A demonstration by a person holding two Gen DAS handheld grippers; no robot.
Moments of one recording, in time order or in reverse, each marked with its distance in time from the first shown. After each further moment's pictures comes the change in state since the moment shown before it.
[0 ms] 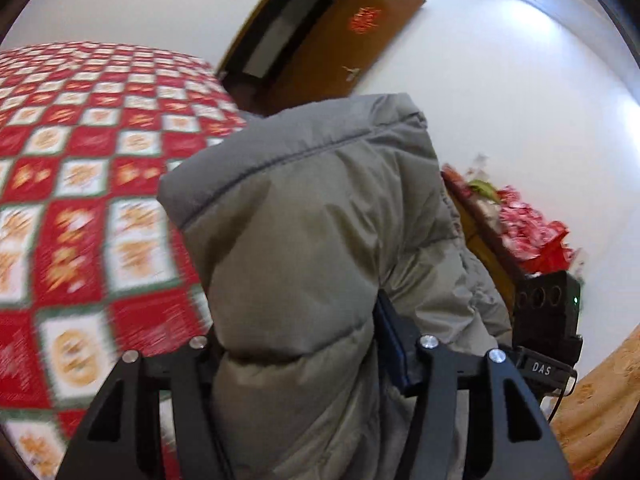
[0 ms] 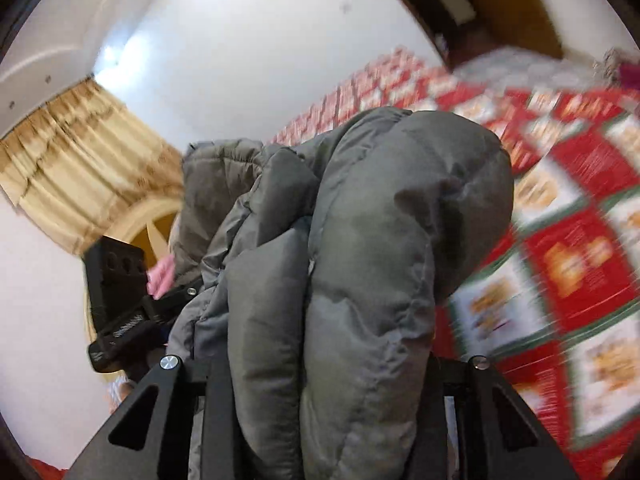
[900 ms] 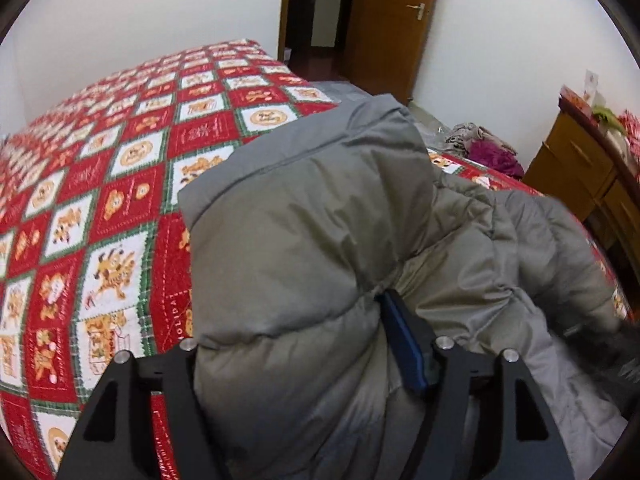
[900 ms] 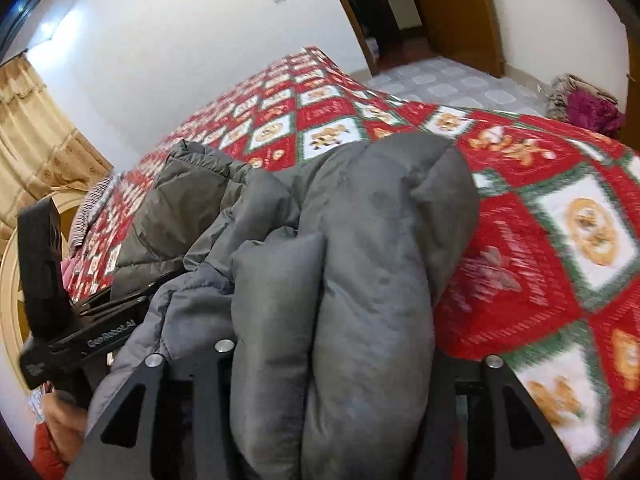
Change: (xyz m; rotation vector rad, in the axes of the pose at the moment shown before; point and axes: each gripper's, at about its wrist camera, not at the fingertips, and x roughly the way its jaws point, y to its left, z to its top) left arm 0.161 0.055 0.011 0.174 0.116 0.549; right arm 0.068 -0.145 0.079 -0.029 0.094 -0.348
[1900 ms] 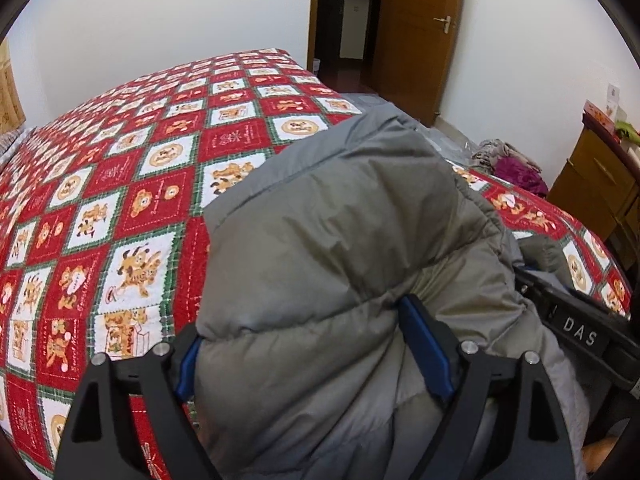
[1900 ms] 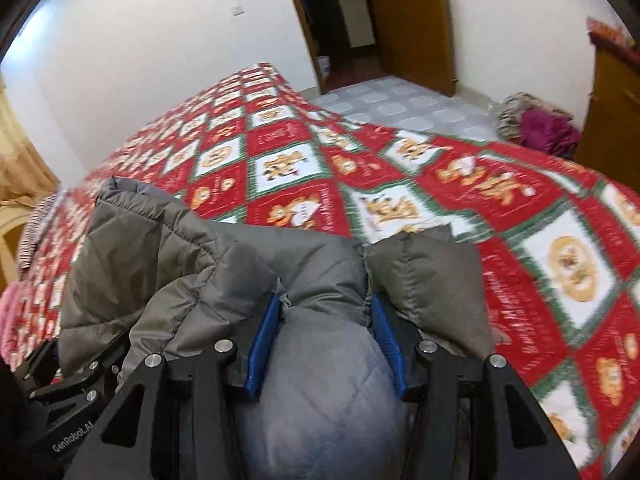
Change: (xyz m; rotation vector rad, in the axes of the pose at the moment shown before) left arm 0.006 0.010 0.001 -0.071 -0.044 0.096; right arm 0.055 0.010 0.024 0.020 -0.073 -0.159
